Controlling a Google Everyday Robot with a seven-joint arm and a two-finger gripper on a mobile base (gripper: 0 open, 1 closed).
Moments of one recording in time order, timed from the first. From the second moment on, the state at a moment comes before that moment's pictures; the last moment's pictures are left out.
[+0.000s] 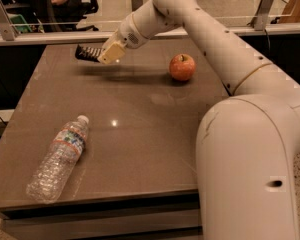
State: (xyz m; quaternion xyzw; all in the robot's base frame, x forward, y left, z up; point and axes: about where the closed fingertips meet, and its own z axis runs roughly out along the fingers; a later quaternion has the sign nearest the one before) arm 0.740 0.128 0.874 -0.61 0.66 0.26 0.37
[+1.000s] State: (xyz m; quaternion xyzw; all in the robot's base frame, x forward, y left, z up) arm 0.636 0.076 0.894 -0.65 0.63 0.24 0.35
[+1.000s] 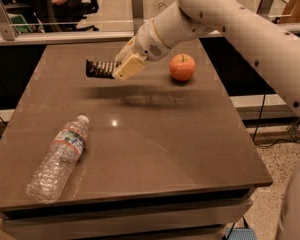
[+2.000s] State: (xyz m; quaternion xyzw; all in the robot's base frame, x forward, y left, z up) arm 0.561 0.024 0.877 -0.63 0.67 0.20 0.33
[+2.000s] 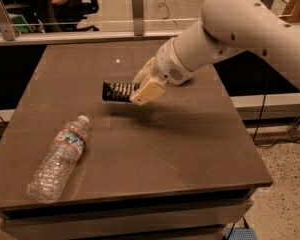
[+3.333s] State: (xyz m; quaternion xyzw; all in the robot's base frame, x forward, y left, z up) arm 0.497 0.044 0.835 -0.64 0.66 0.25 0.29
